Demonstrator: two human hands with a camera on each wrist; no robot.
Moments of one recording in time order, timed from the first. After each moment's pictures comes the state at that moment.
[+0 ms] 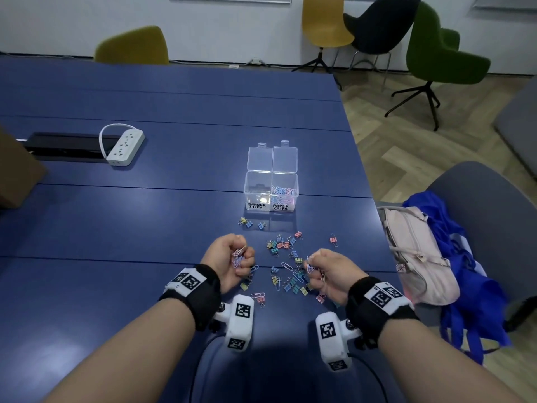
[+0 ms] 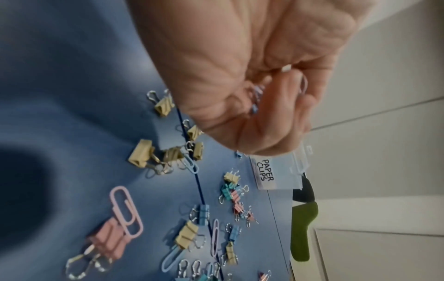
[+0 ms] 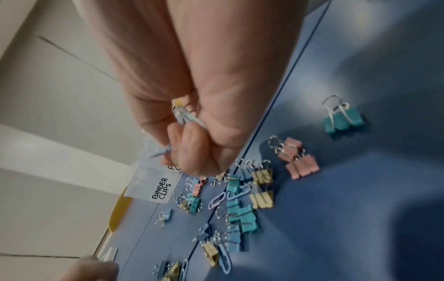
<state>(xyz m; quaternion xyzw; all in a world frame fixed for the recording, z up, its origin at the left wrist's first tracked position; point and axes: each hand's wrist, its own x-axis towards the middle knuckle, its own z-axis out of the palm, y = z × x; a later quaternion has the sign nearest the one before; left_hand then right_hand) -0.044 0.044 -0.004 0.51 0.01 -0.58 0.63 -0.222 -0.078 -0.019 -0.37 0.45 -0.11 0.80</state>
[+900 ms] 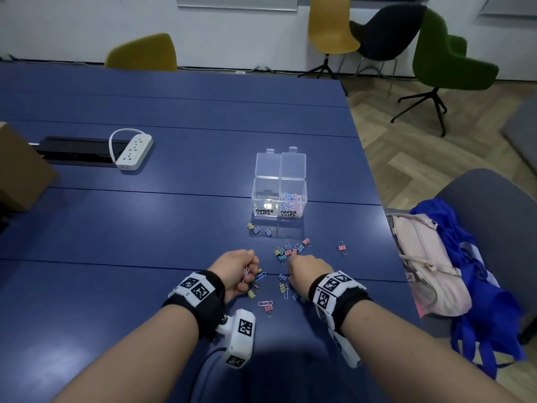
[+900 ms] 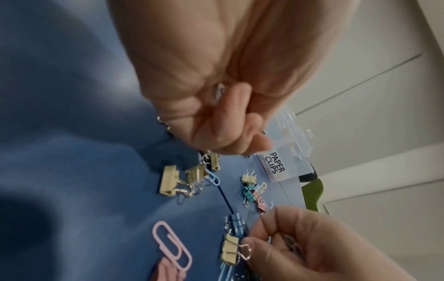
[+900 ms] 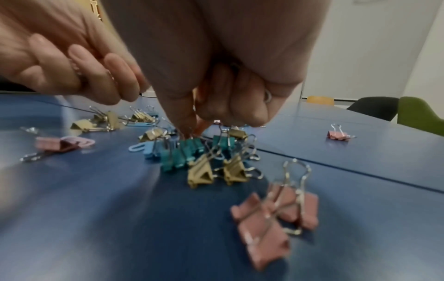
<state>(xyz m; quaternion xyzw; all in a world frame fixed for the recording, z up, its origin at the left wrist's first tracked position) -0.036 0.045 -0.027 0.65 -0.04 -0.55 0.52 -0.166 -0.064 -0.022 -0.90 0.34 0.21 0.16</state>
